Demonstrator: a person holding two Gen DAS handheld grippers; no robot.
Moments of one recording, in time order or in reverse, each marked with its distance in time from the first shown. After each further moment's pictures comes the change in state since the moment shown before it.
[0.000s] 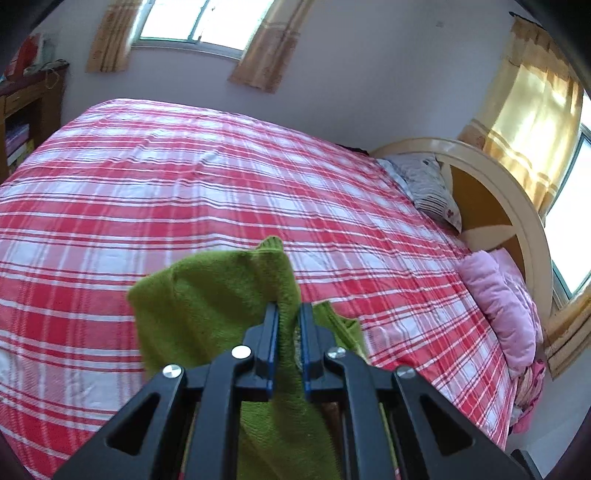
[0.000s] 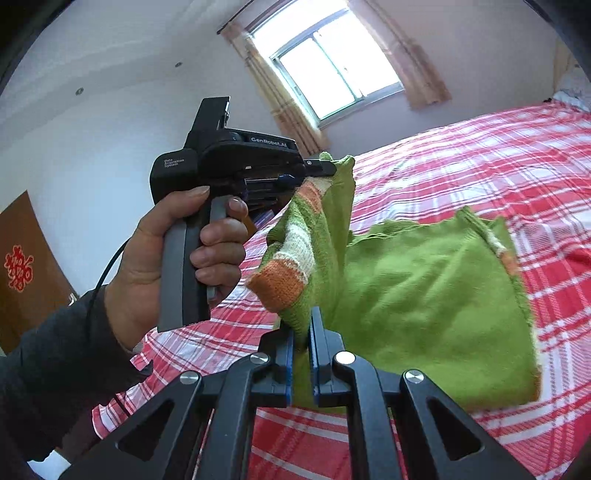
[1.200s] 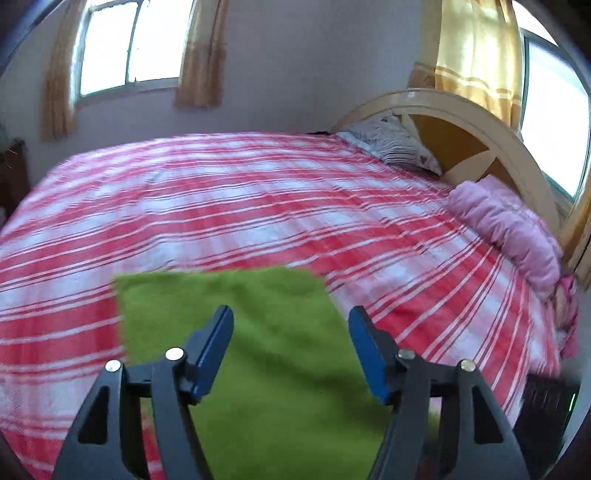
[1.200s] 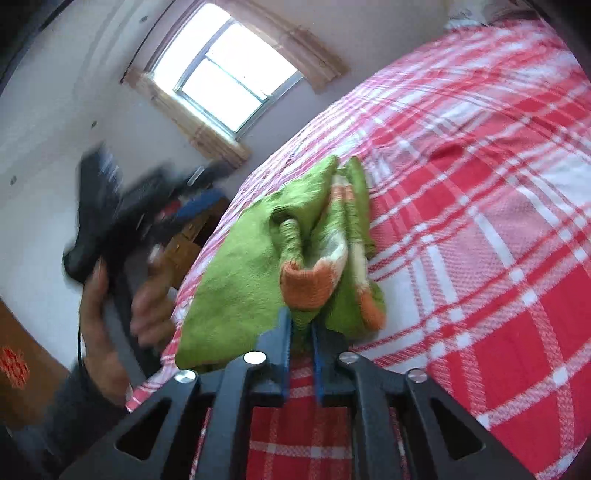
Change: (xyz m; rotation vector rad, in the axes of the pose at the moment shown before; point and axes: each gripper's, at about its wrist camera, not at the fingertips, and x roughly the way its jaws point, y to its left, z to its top) left arm 0.010 -0.063 -0.072 0.302 -0.035 0.071; right arm -0.062 -0.093 -0.052 0.365 -0.030 -0.158
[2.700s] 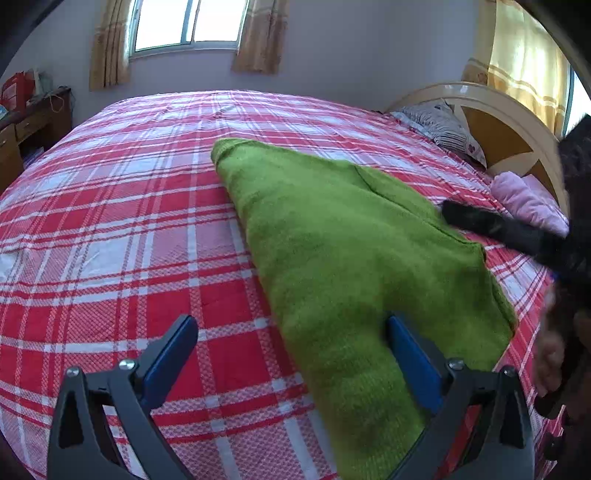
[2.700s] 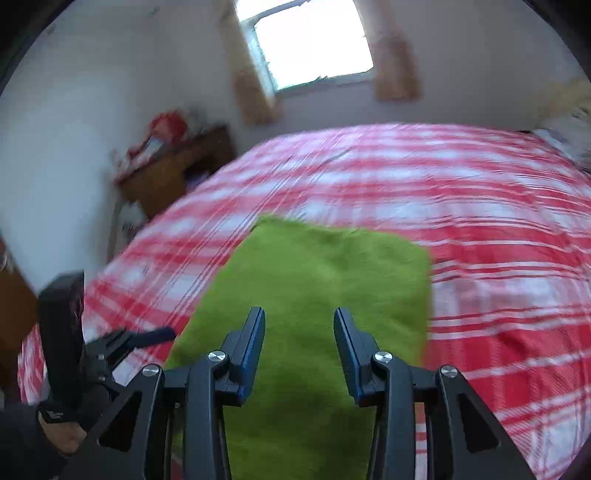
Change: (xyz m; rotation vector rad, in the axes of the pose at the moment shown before) left arm -0.006 0.045 -0.095 -0.163 0.086 0.085; right arm 0.104 0.104 0.078 -0.539 0.156 -0.151
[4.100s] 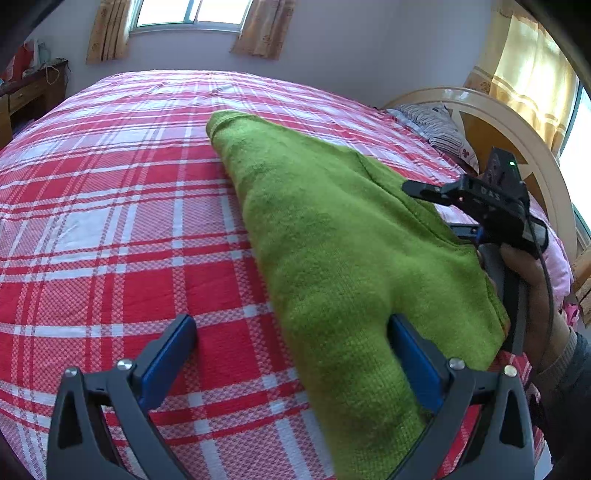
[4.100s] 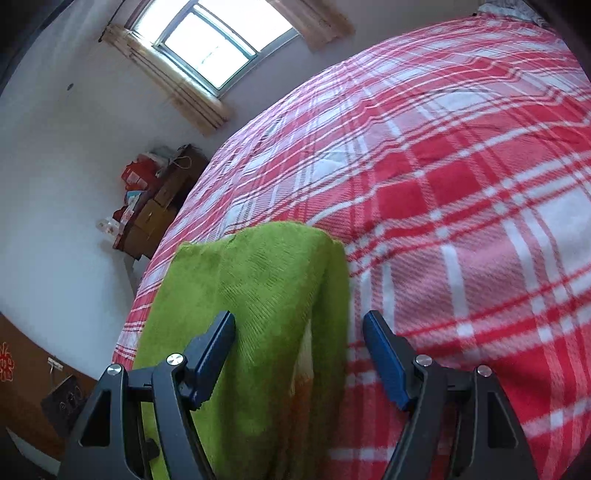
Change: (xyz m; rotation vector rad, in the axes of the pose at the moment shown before) left arm 0.009 0.007 -0.004 -0.069 0.054 -0.077; right arm 0.070 -0.148 0.003 0.427 0.062 0.151
